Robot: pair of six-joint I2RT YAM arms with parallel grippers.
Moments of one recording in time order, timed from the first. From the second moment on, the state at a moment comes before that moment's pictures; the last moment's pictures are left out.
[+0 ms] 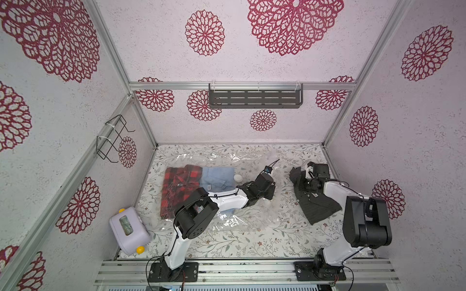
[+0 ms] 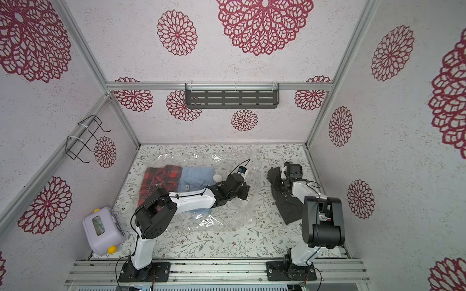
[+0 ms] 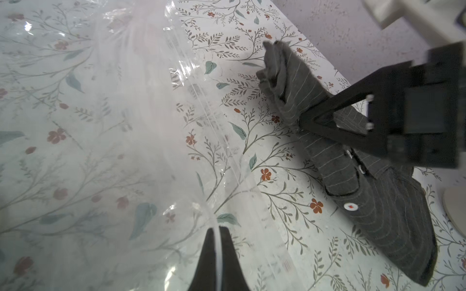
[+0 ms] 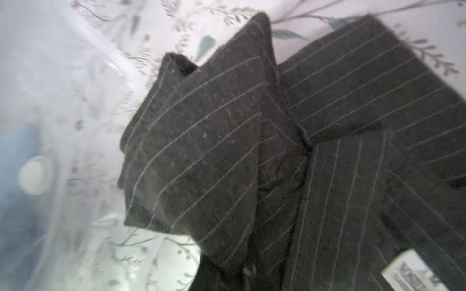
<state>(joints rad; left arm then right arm) -0.92 2.08 1.40 0.04 -0.16 -0.41 -0.02 1.56 0.90 -0.22 -0.30 0.30</state>
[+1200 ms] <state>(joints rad) -1.04 1.89 1.29 0.17 -0.32 -0.44 0.16 1.85 1.02 -0.07 -0.50 0.46</state>
